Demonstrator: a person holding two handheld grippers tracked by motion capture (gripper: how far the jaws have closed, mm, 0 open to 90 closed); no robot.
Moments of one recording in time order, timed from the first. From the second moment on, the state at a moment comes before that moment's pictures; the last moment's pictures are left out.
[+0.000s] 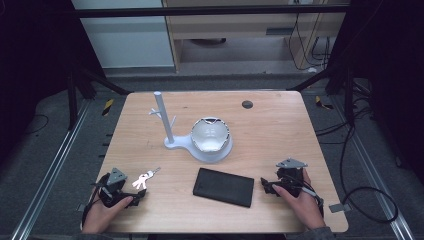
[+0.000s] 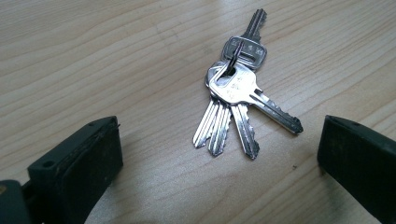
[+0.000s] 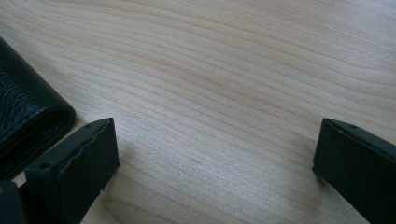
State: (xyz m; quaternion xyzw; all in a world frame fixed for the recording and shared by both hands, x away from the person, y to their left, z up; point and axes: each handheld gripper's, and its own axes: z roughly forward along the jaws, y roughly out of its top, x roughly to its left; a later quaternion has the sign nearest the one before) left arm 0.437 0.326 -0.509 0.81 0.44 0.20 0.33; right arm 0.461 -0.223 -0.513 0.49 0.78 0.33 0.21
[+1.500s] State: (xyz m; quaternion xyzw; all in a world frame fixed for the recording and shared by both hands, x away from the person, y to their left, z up) left arm 0.474 0.259 -0.444 0.89 0.44 0.09 0.09; right arm 0.457 -0.218 -0.513 0.49 0.78 0.33 0.21
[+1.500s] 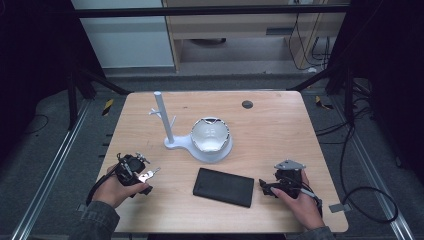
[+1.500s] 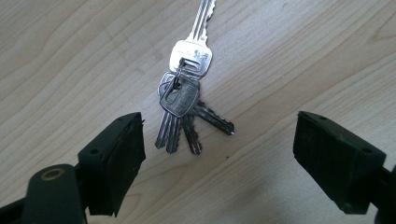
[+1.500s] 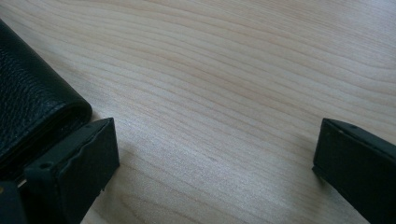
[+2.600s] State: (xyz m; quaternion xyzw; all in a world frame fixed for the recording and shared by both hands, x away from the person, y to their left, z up) left arm 0.501 0.278 -0.463 0.89 0.44 0.05 0.09; right arm 0.457 -0.217 -0.513 0.49 0.78 0.33 0.21
